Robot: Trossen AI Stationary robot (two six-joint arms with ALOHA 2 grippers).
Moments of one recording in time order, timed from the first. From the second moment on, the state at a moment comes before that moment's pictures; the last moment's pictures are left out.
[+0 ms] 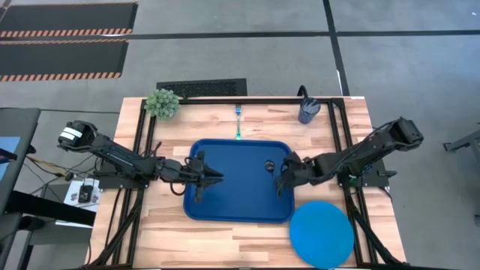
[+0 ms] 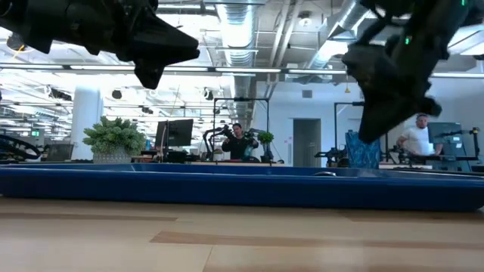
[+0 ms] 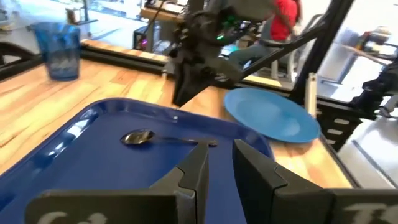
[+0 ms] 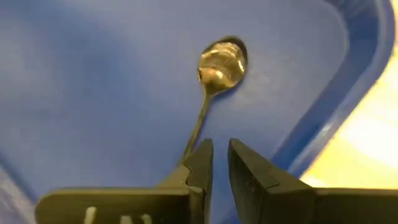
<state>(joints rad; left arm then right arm) -0.28 1.27 0.41 0.70 -0.28 -0.27 0.30 1.39 0.78 -0.54 0.38 1.22</state>
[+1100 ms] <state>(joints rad) -0.37 1.27 0.38 0.64 -0.43 -0.31 0.36 1.95 1.23 -0.91 0.34 1.33</state>
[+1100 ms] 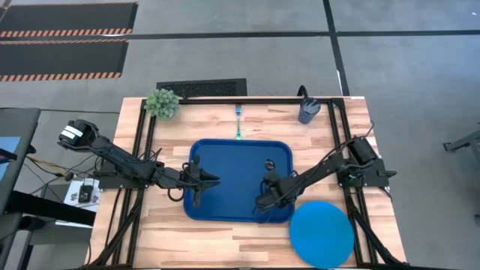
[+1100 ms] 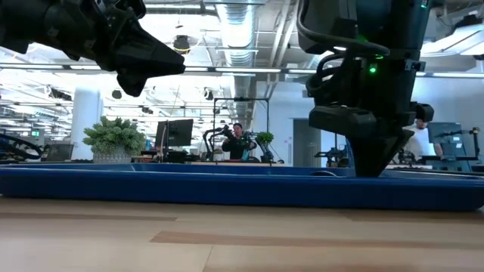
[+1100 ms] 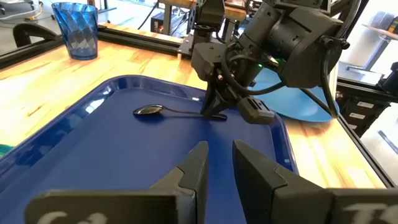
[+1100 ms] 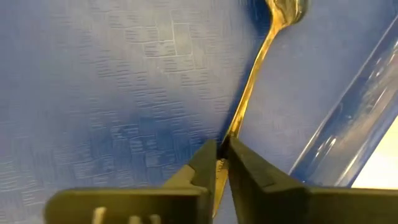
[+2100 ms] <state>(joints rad) -0.37 1.27 0.38 0.64 -0.43 -0.32 0.29 1.81 1.13 -0.87 0.41 1.31</state>
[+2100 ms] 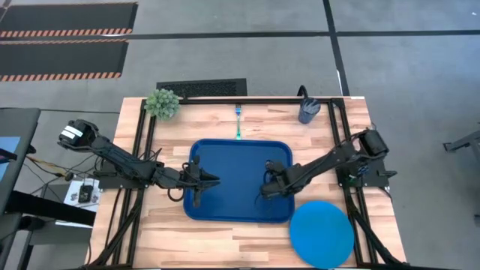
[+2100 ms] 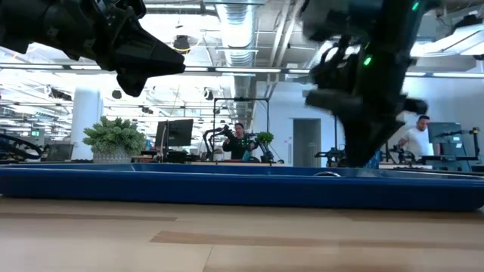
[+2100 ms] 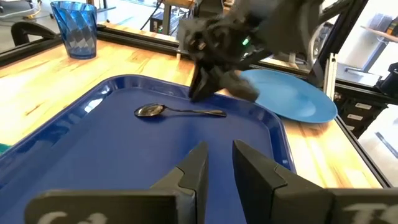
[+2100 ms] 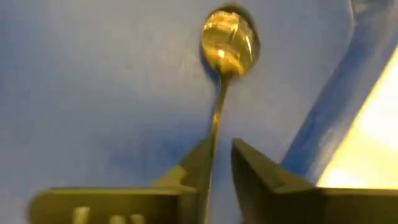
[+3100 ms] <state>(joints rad) -0.37 1.27 0.38 0.65 -0.43 -0.31 0.19 1.89 1.13 -0.81 0.46 1.19</state>
